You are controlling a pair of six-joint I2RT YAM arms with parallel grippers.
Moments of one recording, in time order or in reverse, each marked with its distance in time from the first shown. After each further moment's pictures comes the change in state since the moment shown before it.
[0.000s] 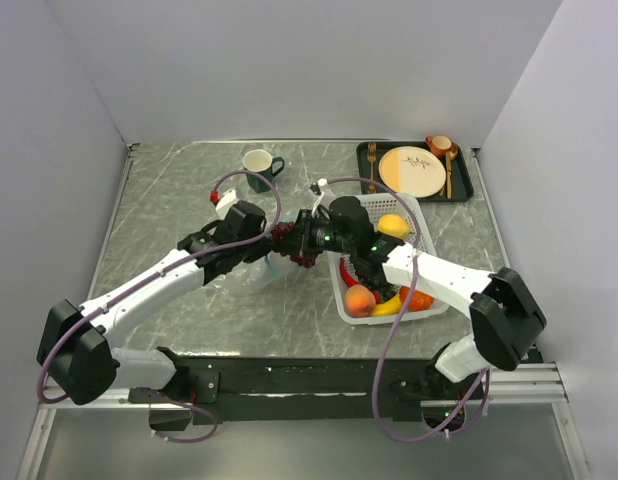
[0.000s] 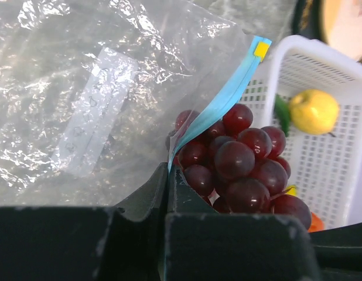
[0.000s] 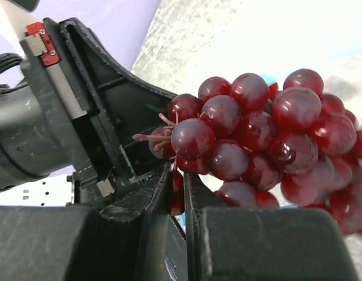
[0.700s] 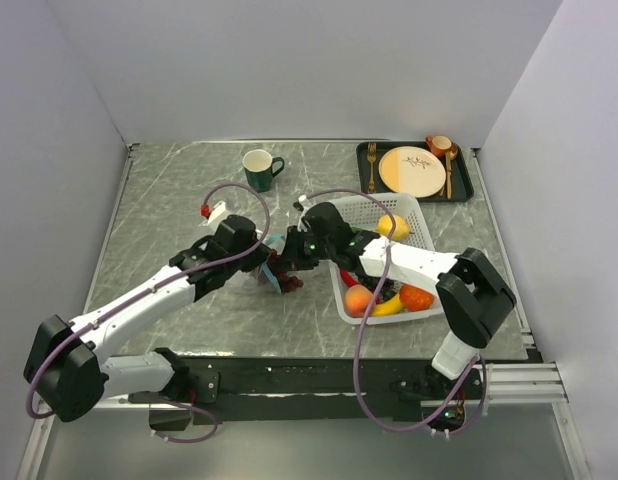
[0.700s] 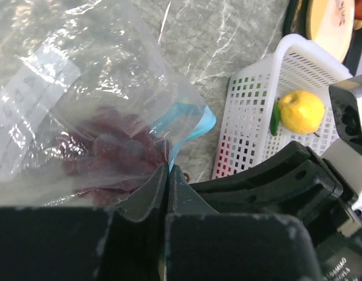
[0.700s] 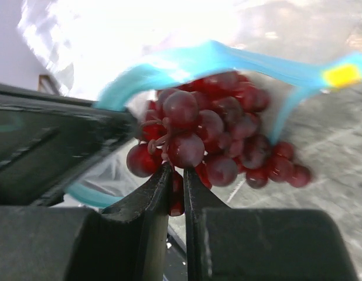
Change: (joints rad) left arm 0.000 -0.107 -0.156 0.130 0.019 -0.085; right arm 0.029 0.179 0.091 -0.217 0.029 -0.061
